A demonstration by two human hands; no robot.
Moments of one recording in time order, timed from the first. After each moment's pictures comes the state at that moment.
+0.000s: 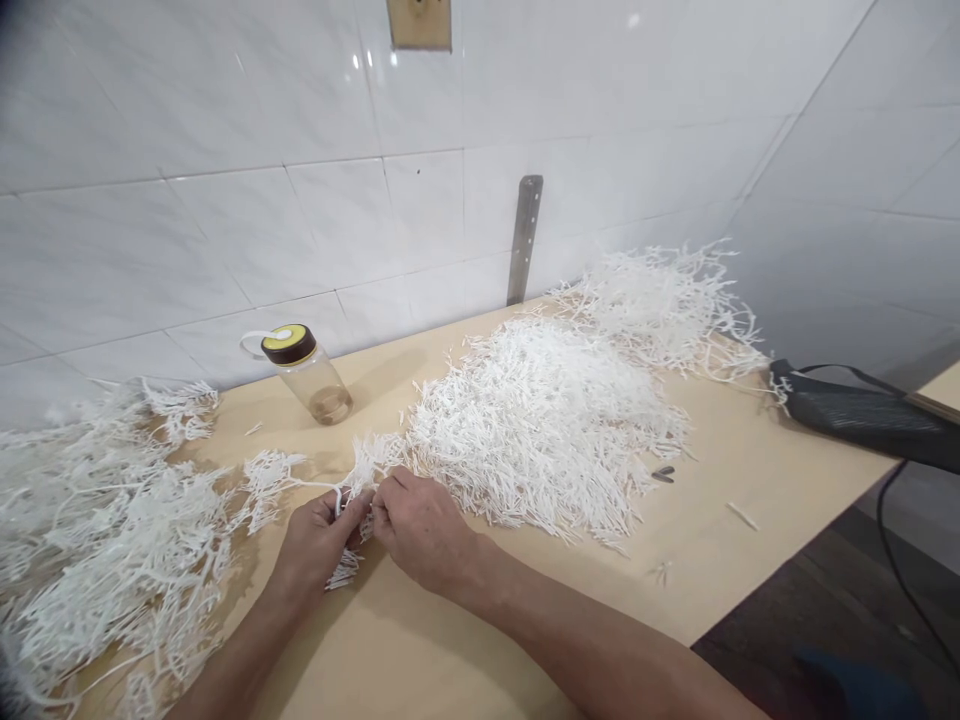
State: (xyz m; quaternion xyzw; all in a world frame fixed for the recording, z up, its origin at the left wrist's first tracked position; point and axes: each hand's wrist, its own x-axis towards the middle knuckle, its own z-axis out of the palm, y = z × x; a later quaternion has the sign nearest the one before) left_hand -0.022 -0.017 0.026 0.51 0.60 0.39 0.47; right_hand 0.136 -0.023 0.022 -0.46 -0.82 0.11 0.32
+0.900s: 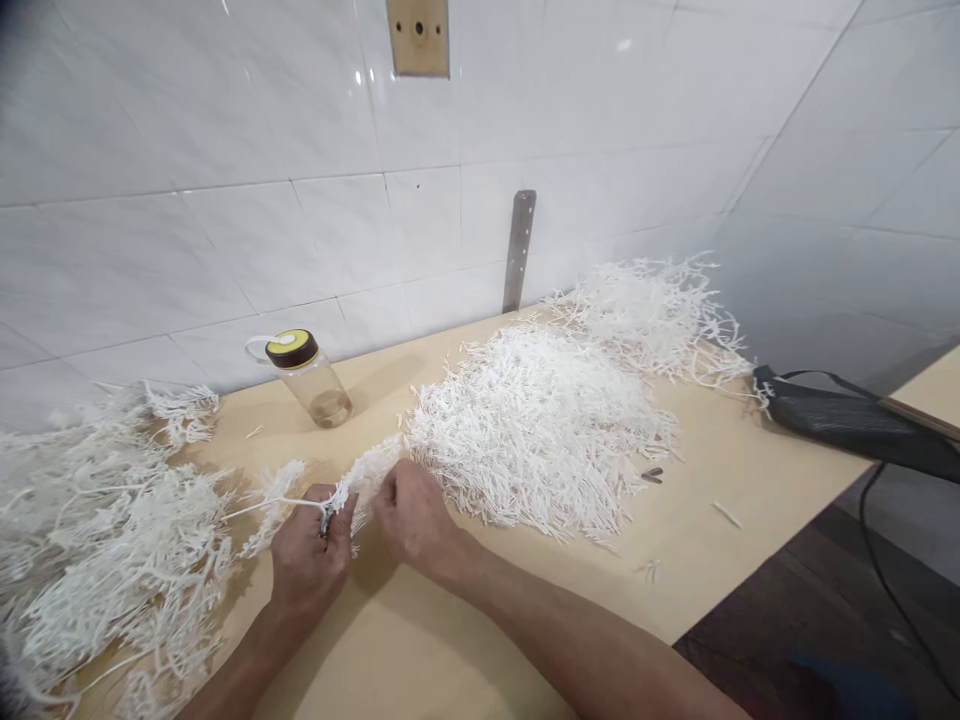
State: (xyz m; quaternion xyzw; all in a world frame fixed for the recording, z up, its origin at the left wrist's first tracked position) left_hand -0.027 -0.025 0.017 0.71 0.51 0.47 0.09; right_hand 0.124 -0.015 0.024 -0.61 -0.64 0.30 0.36
